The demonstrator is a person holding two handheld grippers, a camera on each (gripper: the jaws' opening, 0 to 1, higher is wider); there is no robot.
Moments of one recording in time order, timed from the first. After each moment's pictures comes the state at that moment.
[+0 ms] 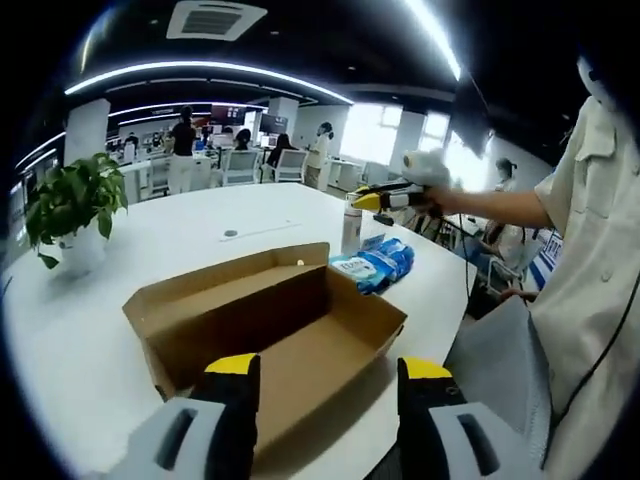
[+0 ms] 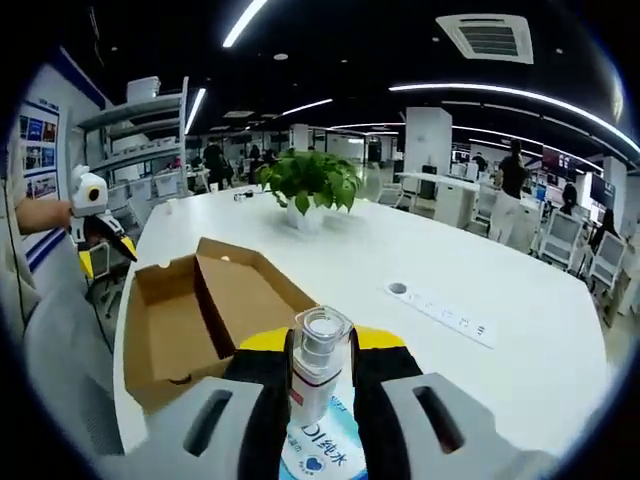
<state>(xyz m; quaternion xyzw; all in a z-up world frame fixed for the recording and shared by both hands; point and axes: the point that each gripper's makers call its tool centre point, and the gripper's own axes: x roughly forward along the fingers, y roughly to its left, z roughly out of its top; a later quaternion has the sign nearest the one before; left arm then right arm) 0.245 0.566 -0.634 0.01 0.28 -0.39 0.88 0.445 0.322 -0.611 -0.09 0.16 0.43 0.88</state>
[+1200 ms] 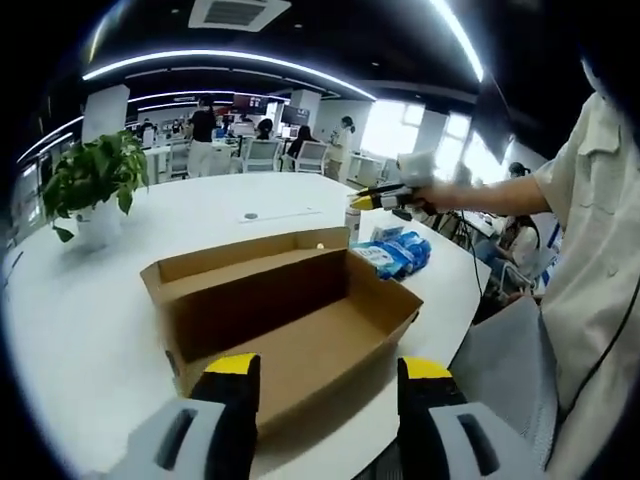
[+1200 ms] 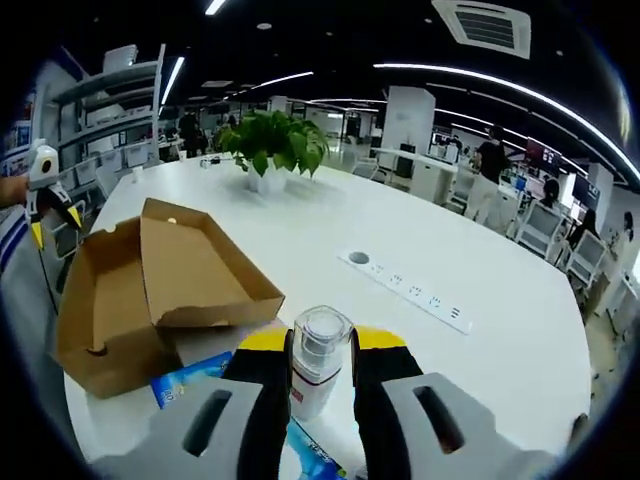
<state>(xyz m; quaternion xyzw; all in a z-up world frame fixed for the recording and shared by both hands) 0.239 0.583 -0.651 -0.01 0.30 -0.35 0.89 0.501 0.303 -0.667 -0.14 0.21 0.38 0.89</state>
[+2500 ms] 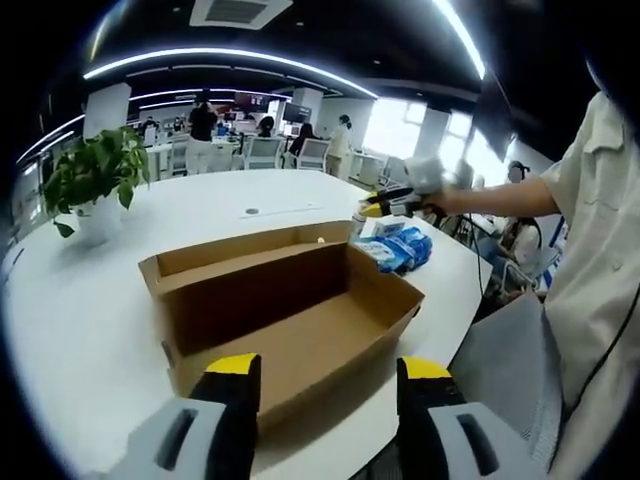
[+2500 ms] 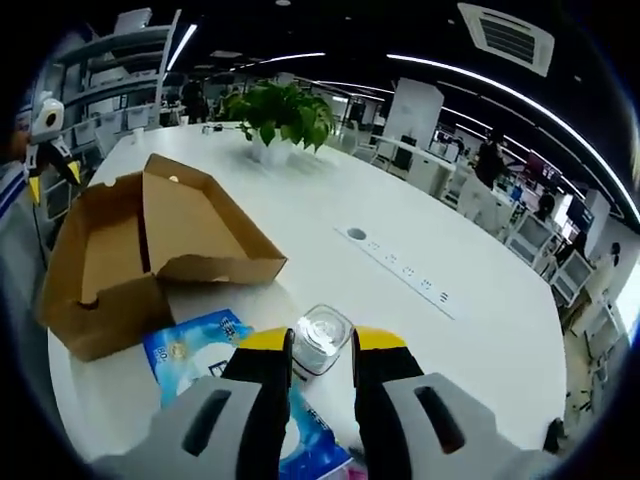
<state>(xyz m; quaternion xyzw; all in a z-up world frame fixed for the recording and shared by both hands) 0.236 0.583 -0.658 -0.01 0.30 -0.35 0.89 0.479 0.291 -0.685 -0.20 0.22 0.35 0.89</state>
